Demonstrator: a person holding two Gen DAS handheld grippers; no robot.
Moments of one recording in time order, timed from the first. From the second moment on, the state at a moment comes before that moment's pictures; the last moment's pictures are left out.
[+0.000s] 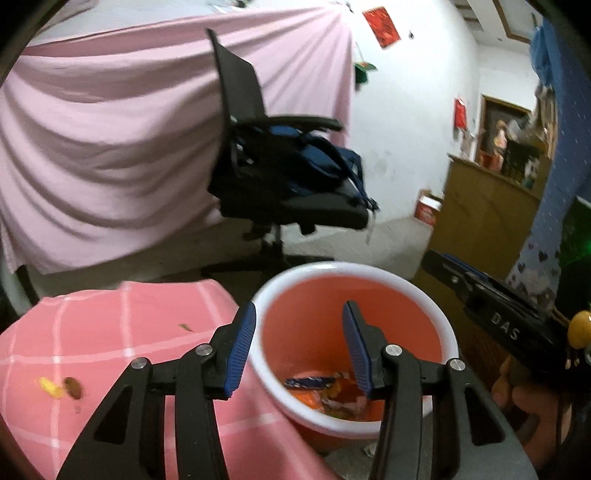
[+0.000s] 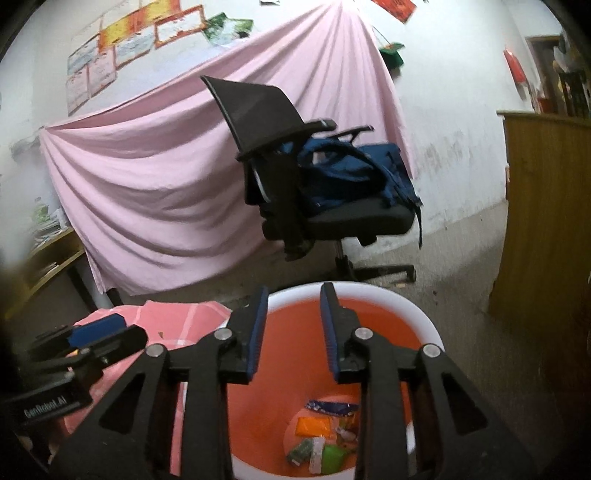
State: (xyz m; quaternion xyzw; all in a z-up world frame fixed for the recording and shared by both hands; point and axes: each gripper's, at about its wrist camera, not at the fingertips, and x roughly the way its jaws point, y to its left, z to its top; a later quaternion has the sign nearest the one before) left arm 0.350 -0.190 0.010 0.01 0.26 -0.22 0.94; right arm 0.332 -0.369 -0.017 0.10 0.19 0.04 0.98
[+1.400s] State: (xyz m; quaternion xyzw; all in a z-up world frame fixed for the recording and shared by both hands) left arm 0.237 0.065 0.011 -0.03 0.07 0.08 0.99; right arm 0.295 -0.178 0.009 -0.01 0.01 0.17 0.98
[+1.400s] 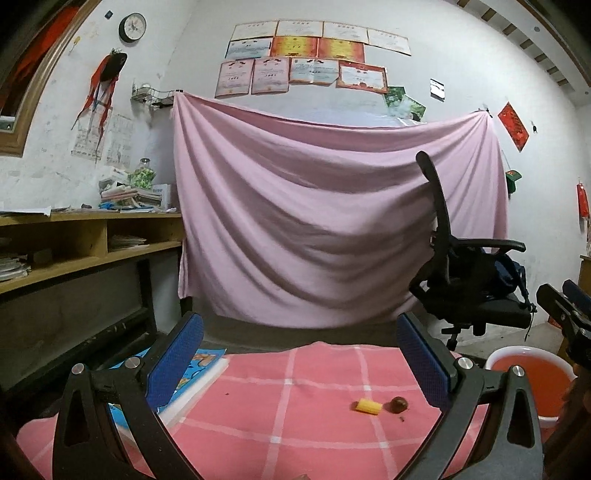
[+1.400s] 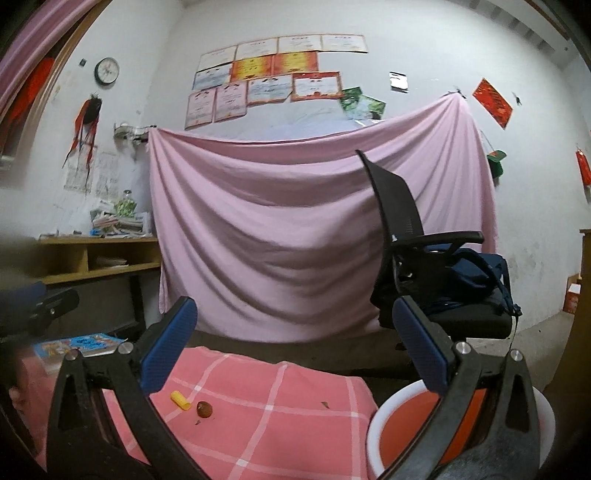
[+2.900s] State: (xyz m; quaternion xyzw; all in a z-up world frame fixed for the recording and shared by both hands) left arm 0.371 0.054 -0.069 -0.02 0.41 -0.06 0.91; right arm 0.413 -0.084 -0.085 -0.10 0.41 0.31 0.85
